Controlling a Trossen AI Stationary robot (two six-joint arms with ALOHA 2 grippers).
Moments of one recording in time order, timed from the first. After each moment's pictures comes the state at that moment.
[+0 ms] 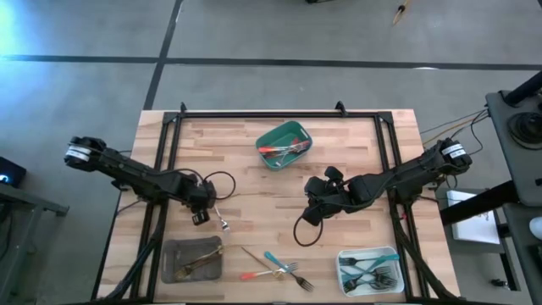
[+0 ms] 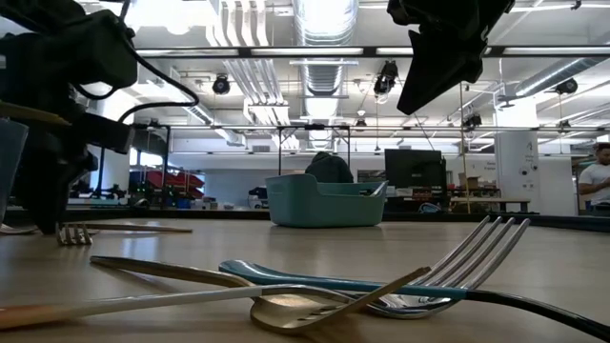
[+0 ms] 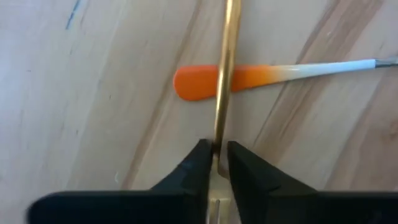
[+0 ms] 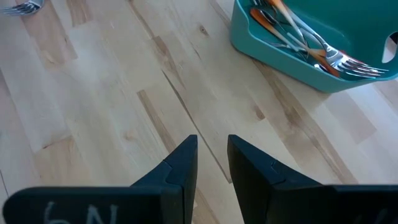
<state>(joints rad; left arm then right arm) -0.23 1.21 0.48 -0.71 -0.07 -0.64 0.31 1.52 1.16 -0.74 0.49 0.70</state>
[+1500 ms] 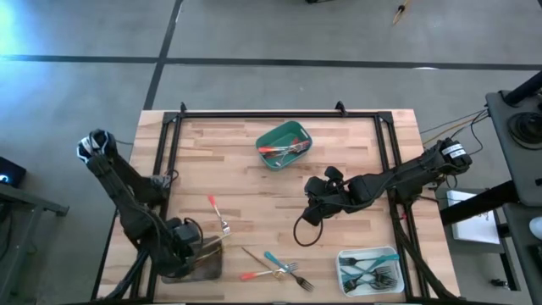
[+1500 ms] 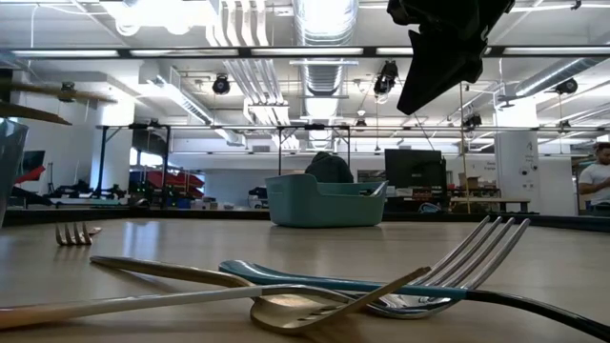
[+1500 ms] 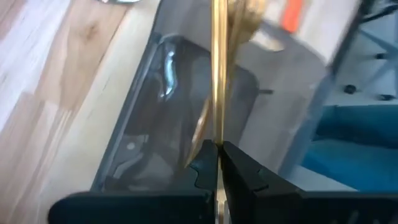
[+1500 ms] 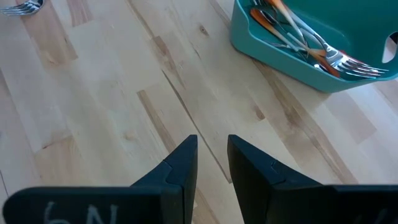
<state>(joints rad) -0.96 1.29 0.92 -0.82 -0.16 -1.46 0.31 1.52 1.16 -0.74 0.49 0.70</state>
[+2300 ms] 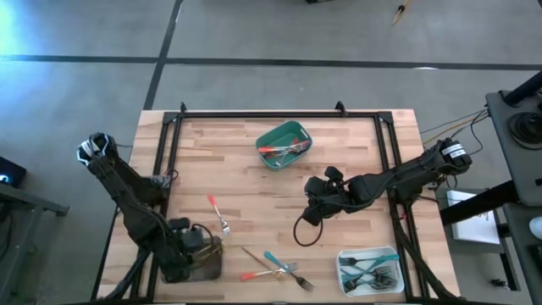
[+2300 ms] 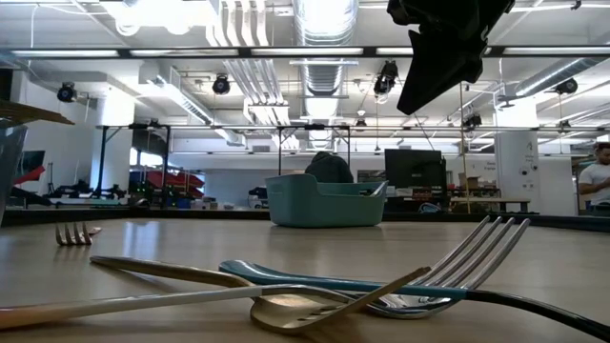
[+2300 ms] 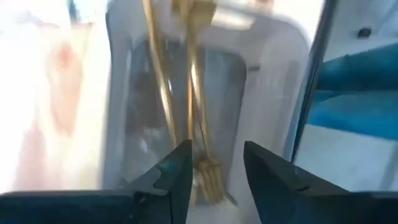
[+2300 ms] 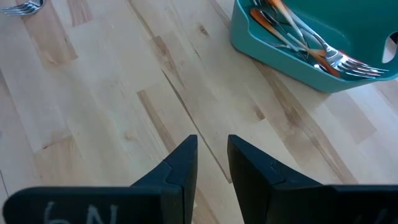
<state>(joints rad) -0.91 1.34 0.99 -0.85 -0.06 -1.17 0.31 1.52 1.16 -0.74 0.49 0.70</state>
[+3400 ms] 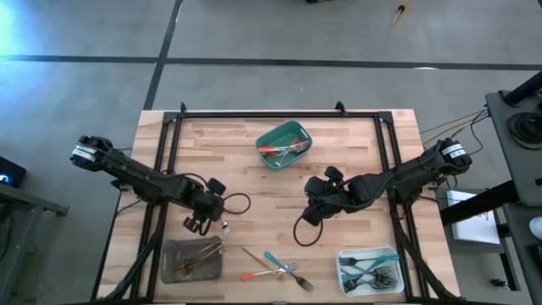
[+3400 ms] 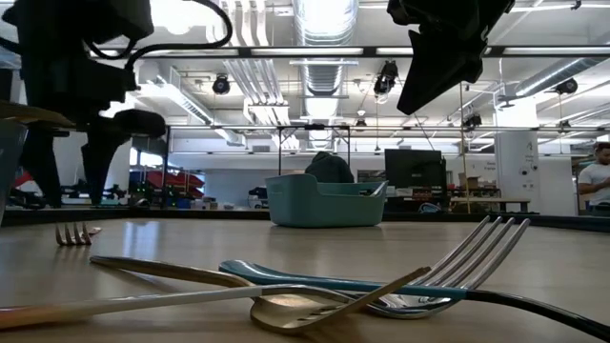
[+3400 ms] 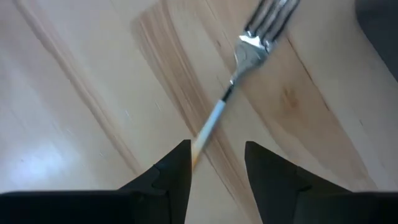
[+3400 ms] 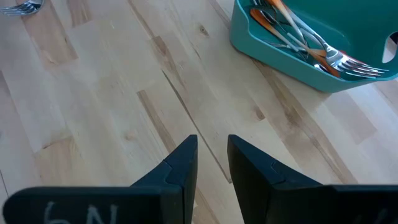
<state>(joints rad) -0.31 1.29 0.66 -0.70 -0.08 0.26 0.31 1.52 1.16 -0.74 0.49 0.70</state>
